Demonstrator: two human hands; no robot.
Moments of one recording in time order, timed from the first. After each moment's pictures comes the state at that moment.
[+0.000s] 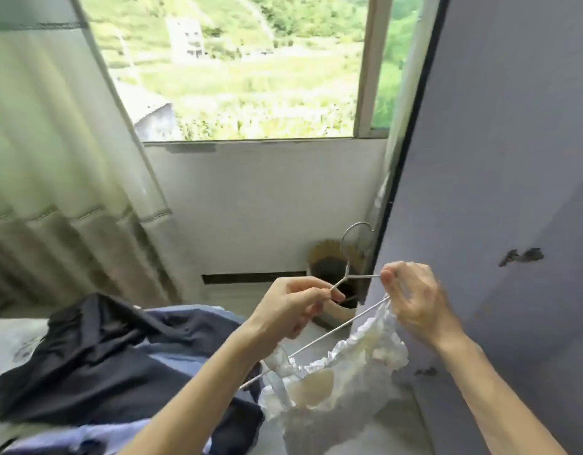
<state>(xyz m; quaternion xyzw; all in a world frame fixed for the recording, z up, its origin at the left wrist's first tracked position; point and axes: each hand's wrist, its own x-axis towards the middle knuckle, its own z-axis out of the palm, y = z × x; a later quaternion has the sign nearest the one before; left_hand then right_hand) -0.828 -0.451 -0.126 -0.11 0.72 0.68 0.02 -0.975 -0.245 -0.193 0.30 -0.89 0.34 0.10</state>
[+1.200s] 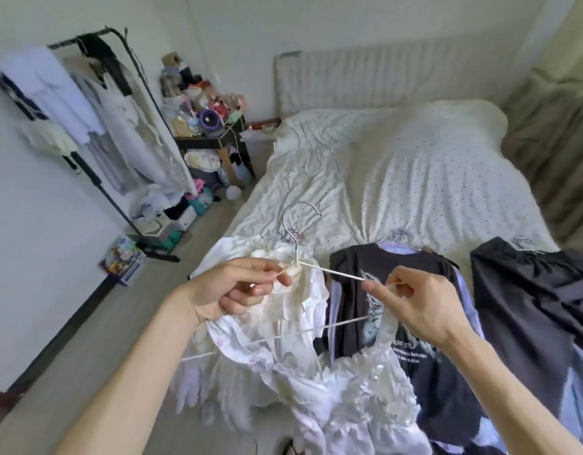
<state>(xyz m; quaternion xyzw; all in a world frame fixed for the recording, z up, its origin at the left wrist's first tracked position) -0.296 -0.322 -0.123 -0.56 0.29 0.64 -0.44 -0.553 -0.525 -0.195 0.88 -0.33 0.23 -0.26</state>
